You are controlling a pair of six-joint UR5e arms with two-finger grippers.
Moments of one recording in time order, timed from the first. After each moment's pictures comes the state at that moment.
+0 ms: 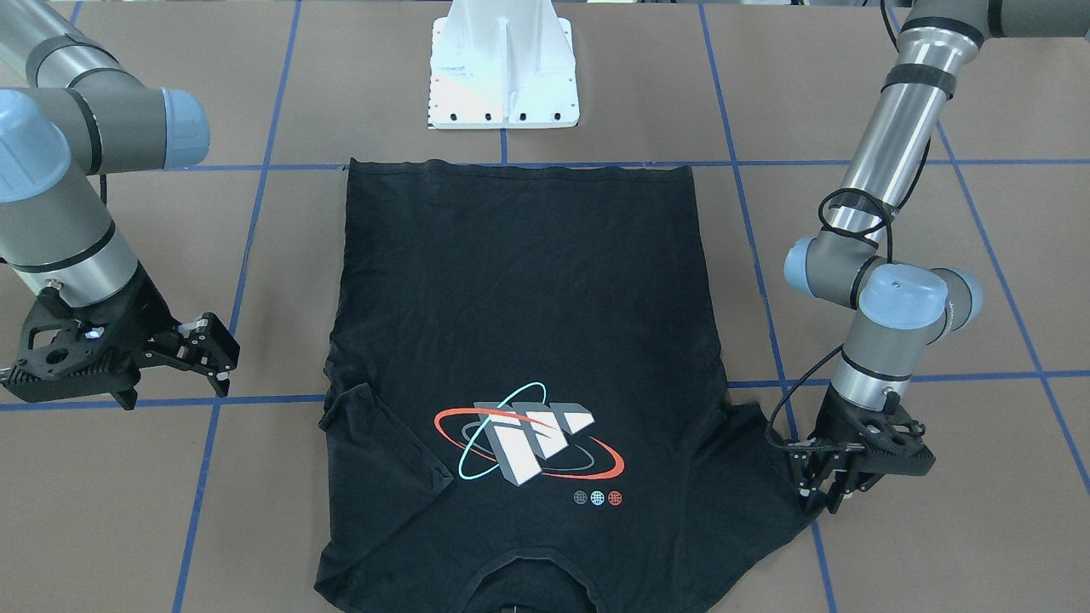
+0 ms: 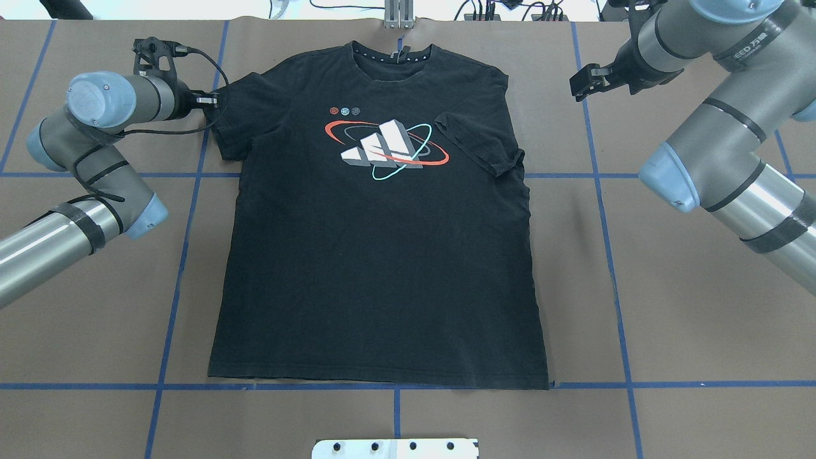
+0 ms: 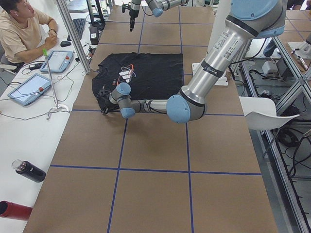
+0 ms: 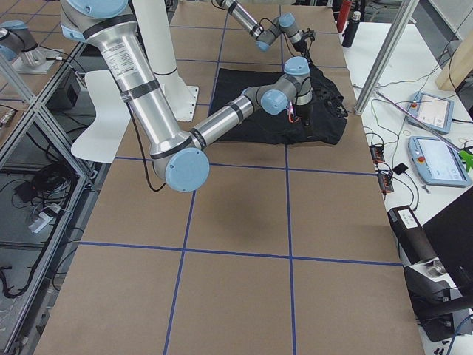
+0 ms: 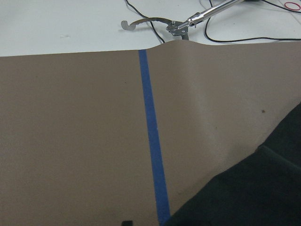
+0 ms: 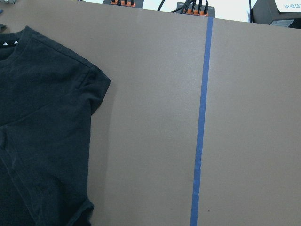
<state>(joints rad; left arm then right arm) -0.89 -2.19 -0.87 -2.71 -1.66 -0.92 0.99 -1.09 1.67 -1.40 1.96 0.74</state>
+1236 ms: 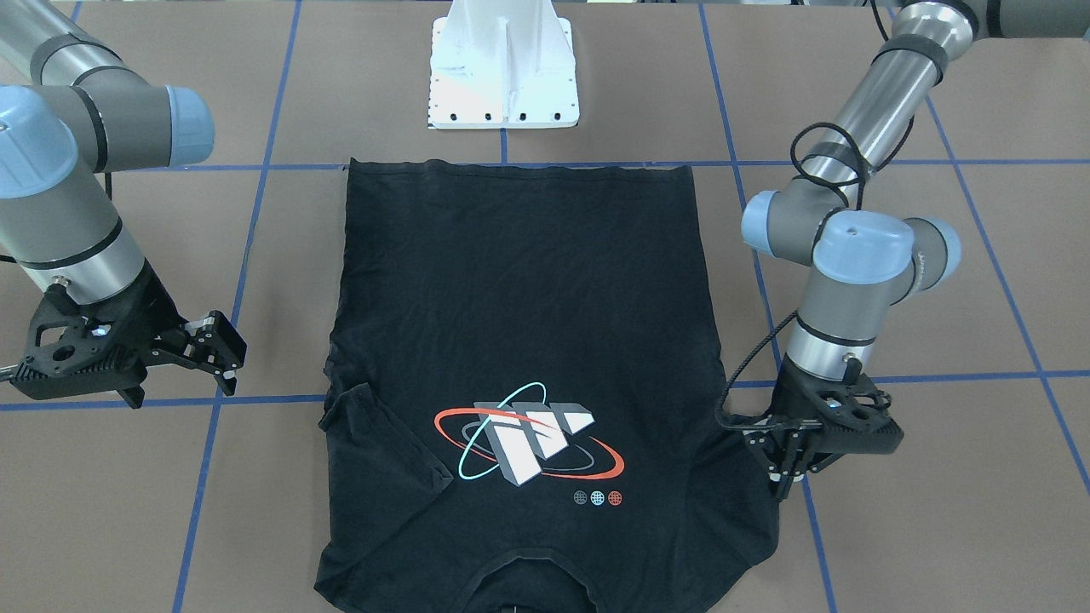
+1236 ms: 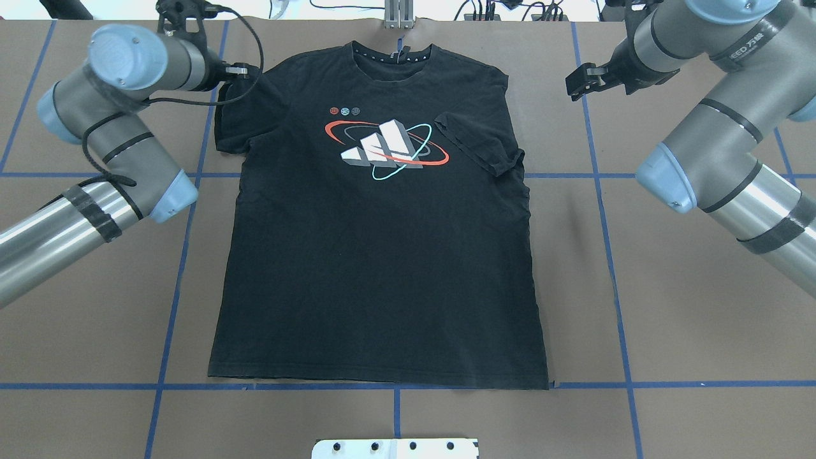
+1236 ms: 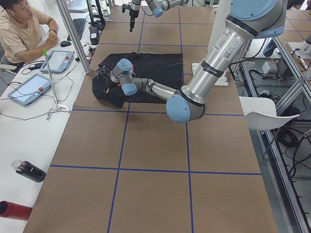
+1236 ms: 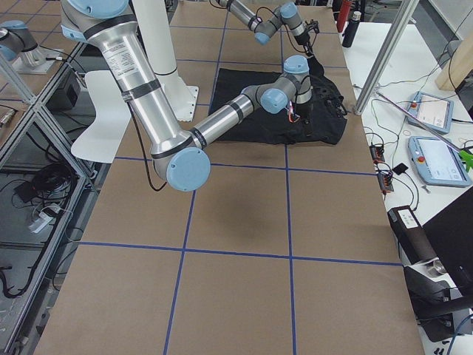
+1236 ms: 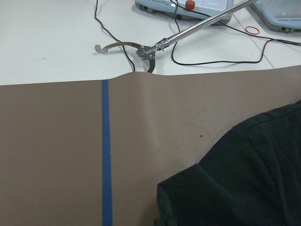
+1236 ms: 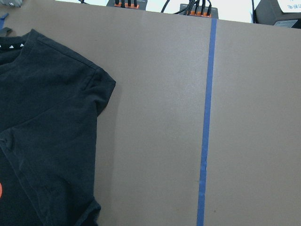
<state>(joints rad) -0.87 -2.23 -1.23 -2.25 -1.65 -1.00 0.98 -1.08 1.67 -1.40 1.96 0.76</state>
